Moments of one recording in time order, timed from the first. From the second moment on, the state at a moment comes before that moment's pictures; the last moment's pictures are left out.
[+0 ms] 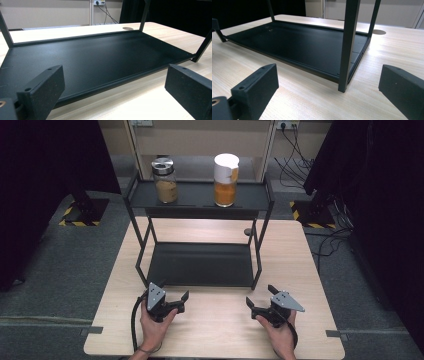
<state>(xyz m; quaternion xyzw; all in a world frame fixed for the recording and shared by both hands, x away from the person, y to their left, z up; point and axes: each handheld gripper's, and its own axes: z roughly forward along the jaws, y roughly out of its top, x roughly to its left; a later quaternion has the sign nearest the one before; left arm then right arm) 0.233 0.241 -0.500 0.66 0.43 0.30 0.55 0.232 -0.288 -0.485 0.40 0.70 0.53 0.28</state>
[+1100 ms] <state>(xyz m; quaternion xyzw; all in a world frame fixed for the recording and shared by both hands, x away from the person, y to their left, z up) 0.234 0.241 -0.500 0.66 0.43 0.29 0.55 0.230 -0.292 -0.487 0.40 0.69 0.54 0.27</state>
